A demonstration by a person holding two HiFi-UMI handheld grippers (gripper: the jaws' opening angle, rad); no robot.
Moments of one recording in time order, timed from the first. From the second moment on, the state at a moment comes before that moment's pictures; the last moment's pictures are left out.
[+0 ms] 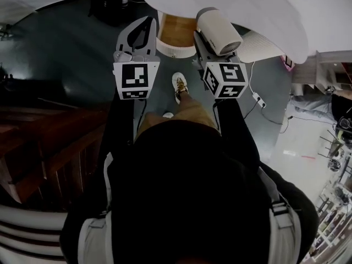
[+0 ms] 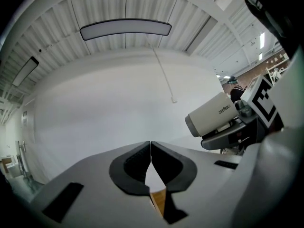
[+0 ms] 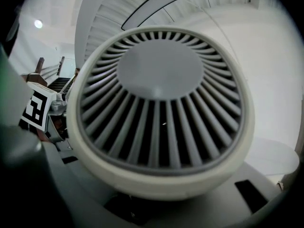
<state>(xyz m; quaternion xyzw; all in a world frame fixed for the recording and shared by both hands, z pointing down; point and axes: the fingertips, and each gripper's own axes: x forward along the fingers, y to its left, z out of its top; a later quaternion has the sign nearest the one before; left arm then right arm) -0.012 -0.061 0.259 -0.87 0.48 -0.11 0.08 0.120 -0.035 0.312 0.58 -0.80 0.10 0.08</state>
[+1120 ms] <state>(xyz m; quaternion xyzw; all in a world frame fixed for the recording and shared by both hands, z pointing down) -0.045 -0.178 0.340 -0.84 0.52 -0.16 0.00 0.062 -0.168 0.448 0.44 -0.84 0.19 0.24</state>
